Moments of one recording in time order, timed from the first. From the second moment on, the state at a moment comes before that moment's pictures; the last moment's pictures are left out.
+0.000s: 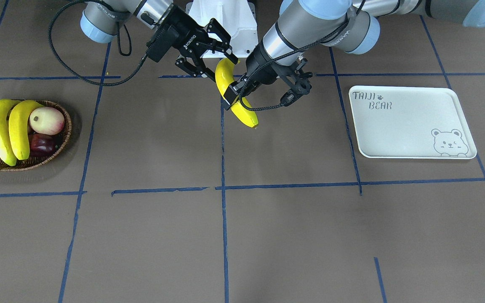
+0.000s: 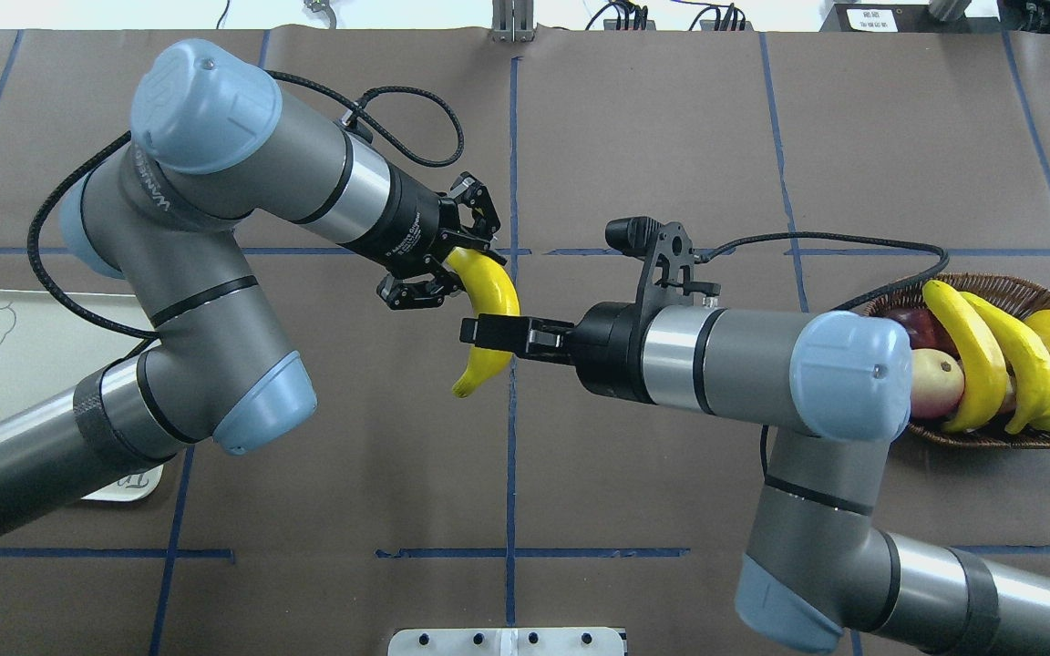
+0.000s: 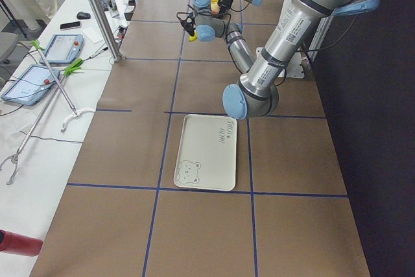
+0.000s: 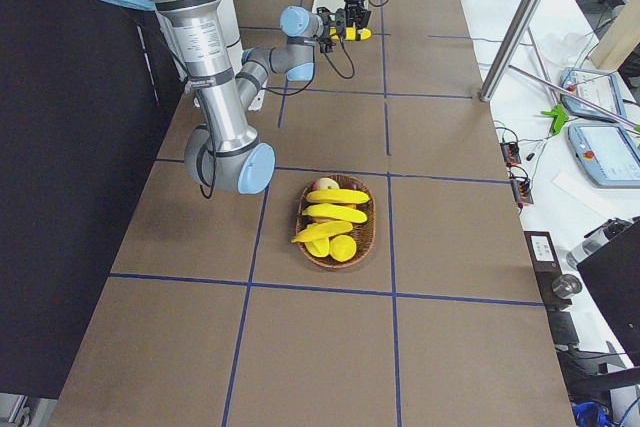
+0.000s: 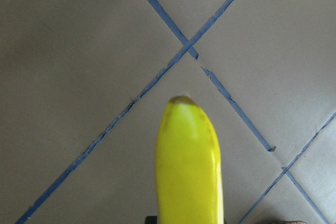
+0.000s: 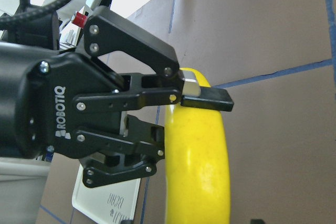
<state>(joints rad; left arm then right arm) -0.68 -2.24 -1.73 -2.01 -2.14 -2.13 0.45 -1.13 1.91 -0.71 1.72 1.46</state>
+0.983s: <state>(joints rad) -0.87 -1.86 -1.81 -2.01 -2.24 -1.72 0.90 -1.23 1.90 -1.25 2.28 1.09</state>
